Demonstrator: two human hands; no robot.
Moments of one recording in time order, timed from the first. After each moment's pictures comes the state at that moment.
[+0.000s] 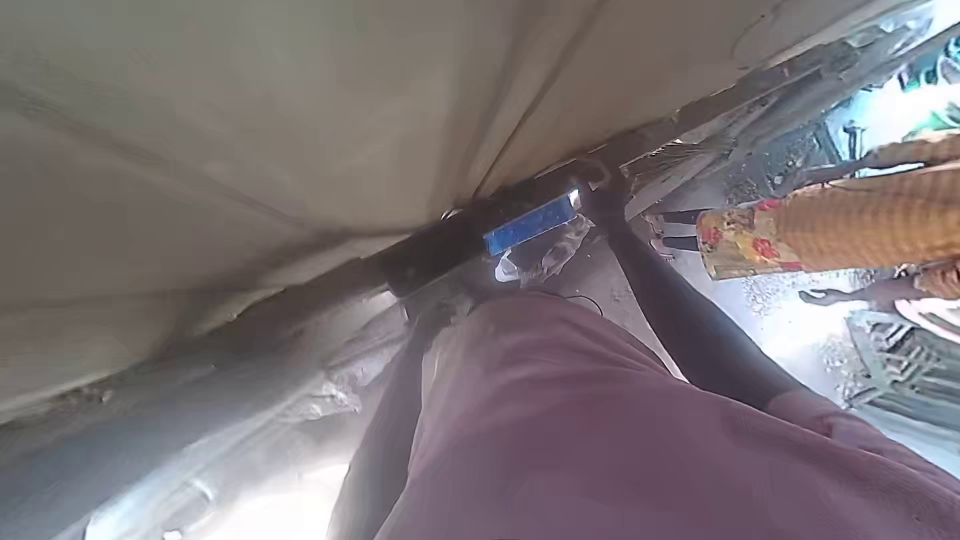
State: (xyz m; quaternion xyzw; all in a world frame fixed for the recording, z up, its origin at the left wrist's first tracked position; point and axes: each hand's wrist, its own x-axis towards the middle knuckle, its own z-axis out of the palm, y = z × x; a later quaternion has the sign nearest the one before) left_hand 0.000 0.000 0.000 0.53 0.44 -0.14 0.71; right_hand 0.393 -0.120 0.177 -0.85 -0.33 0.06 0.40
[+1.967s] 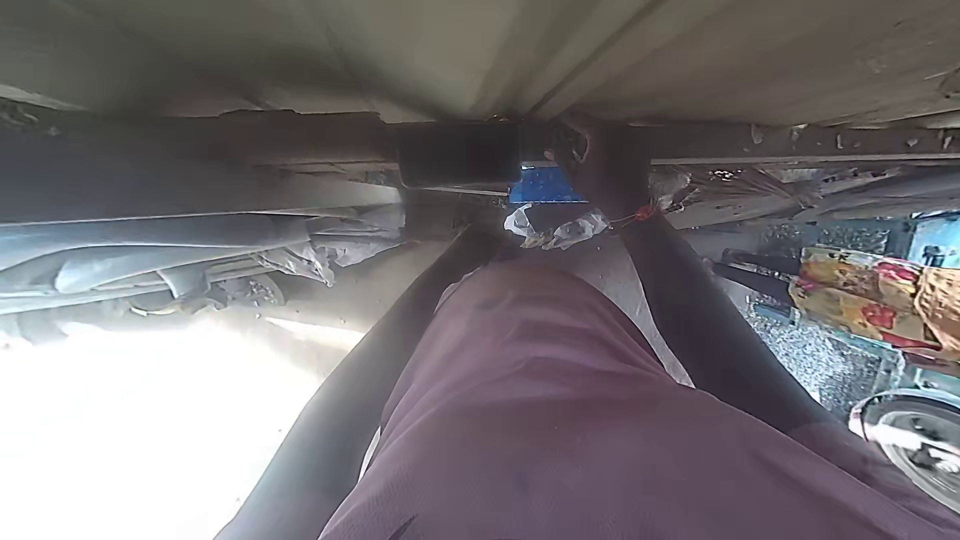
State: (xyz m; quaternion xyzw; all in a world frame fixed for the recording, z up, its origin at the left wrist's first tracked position) left_hand 0.072 -0.048 0.118 0.45 0.37 -0.02 0.81; right_hand 0.309 -0.047 0.239 -0.82 -0.54 0.18 0.04
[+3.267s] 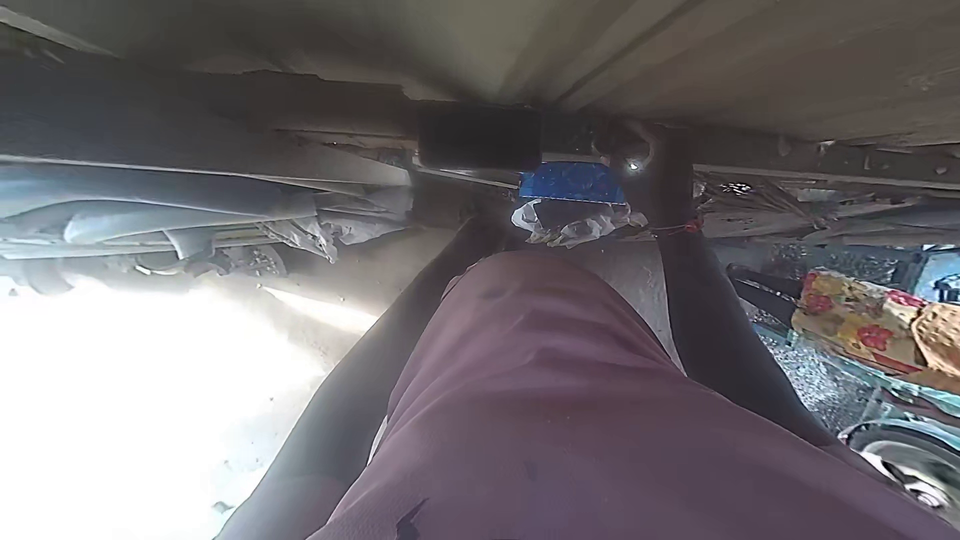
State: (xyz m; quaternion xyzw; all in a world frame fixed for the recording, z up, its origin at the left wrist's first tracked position) left_hand 0.057 -0.061 0.105 0.42 0.40 0.04 0.81; right_hand 0.348 -0.082 0.217 -0.82 -0.52 0.20 0.15
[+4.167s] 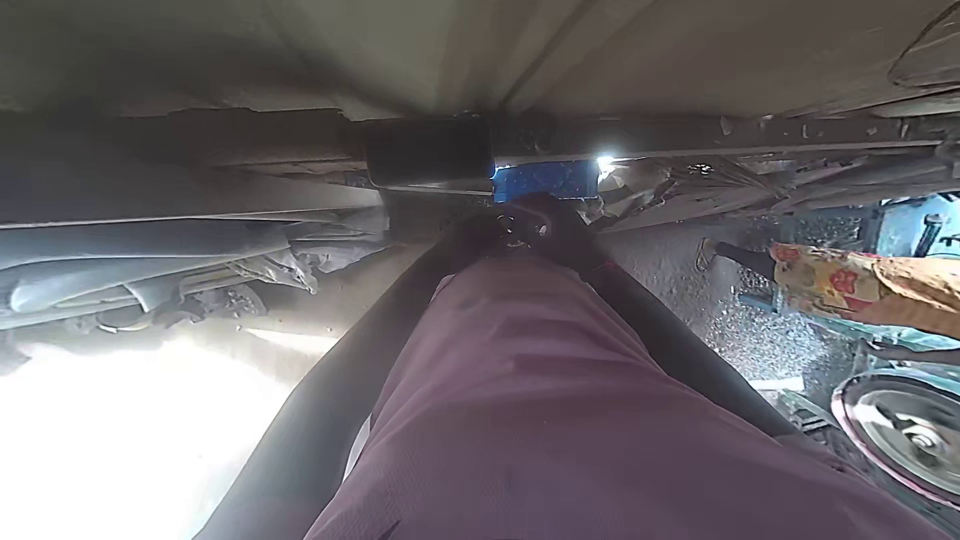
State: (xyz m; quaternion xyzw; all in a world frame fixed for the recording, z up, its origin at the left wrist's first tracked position) left_hand 0.098 -0.046 0.125 0.44 0.30 0.01 0.85; right_hand 0.298 -0.143 0.170 -0.68 -0.58 0.39 0.22
